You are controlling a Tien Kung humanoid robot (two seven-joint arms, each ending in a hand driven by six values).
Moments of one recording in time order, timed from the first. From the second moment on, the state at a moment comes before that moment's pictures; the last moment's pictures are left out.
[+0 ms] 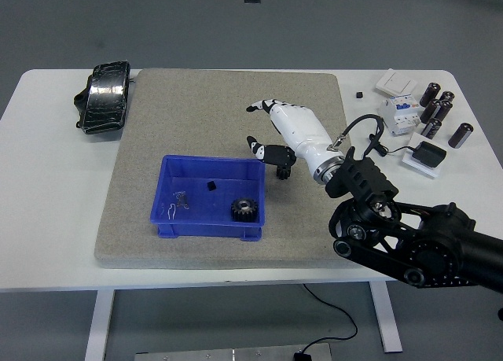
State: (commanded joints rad) left arm -0.03 0.26 -0.72 -0.38 0.77 0.21 0.50; right arm 0.78 -0.32 0.32 1.31 -1.73 -0.47 -0.39
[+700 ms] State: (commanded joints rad) left arm -0.03 0.26 -0.71 -0.38 0.76 0.21 0.50; right arm 0.78 -0.33 0.17 1.18 -1.66 -0.41 -0.37
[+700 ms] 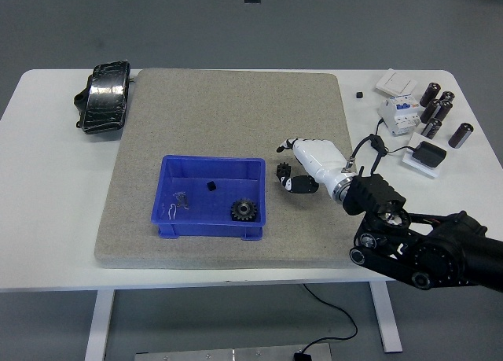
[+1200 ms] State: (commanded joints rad) left arm -0.04 0.26 -0.71 -0.38 0.77 0.21 0.50; right arm 0.82 -0.28 0.12 1.09 -1.60 -0.42 -0.34
